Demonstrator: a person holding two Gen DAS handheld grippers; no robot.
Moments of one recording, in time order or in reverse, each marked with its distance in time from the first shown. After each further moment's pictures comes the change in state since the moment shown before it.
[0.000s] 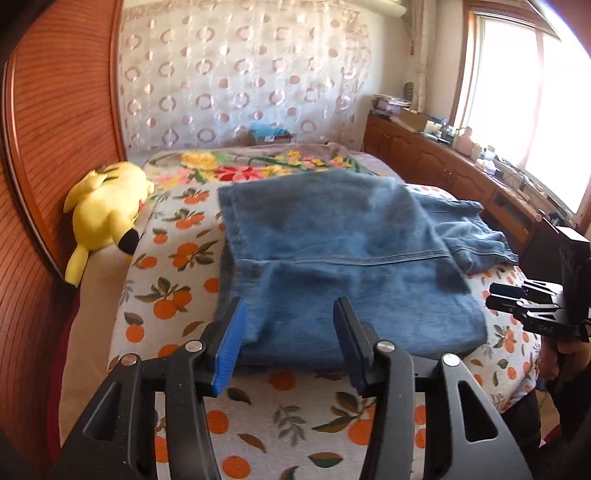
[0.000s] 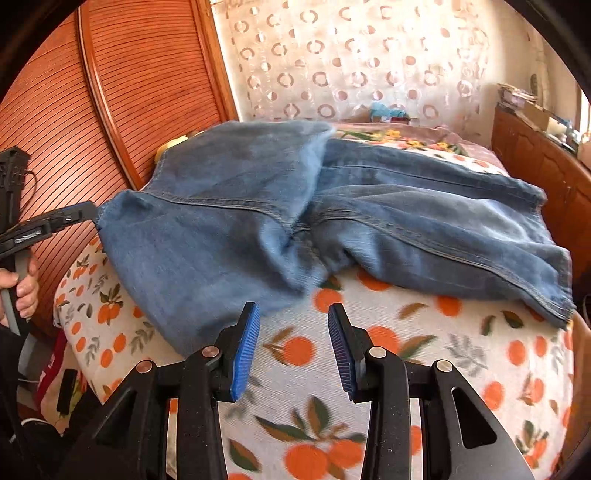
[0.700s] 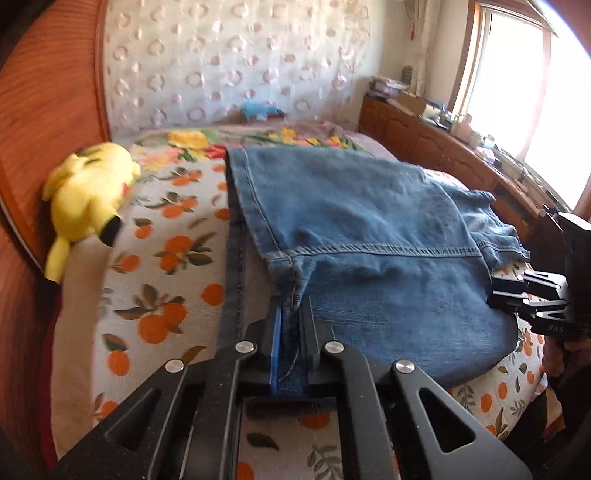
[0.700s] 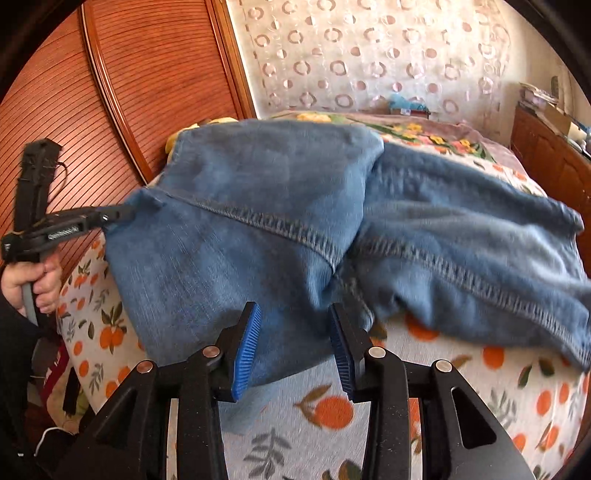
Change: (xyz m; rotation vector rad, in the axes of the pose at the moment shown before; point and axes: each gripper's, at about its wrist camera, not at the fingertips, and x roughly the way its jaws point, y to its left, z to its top) left arm 0.049 0.030 0.012 -0.014 0.084 -0.034; right arm 0.039 0.024 0.029 -0.013 0.065 0.077
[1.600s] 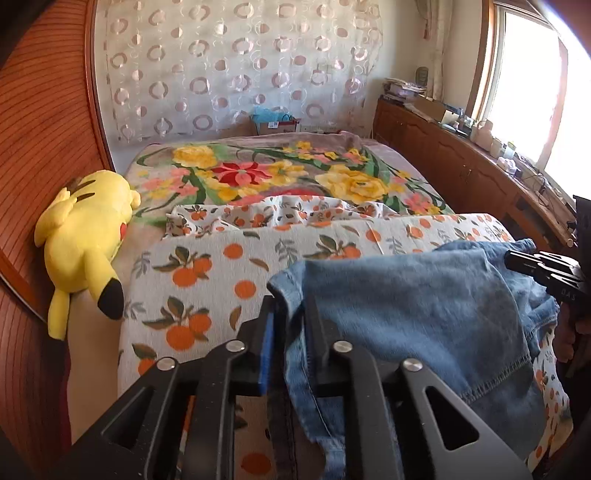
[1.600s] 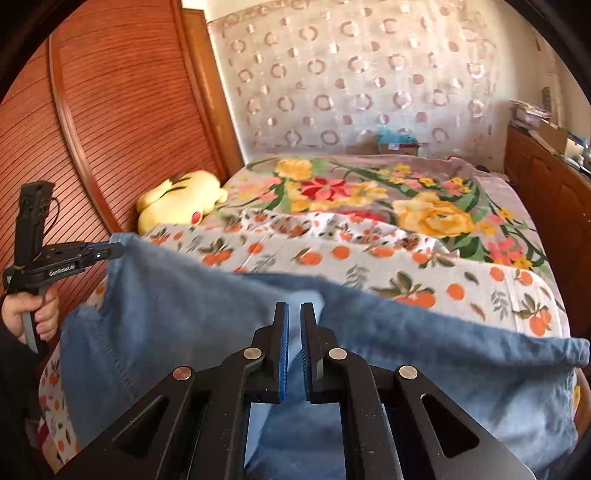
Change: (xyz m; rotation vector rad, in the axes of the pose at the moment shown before) left arm 0.072 0.032 0.108 0.010 0.011 0.039; right arm 0.080 -0.063 0.118 -0.003 -0.125 -0.013
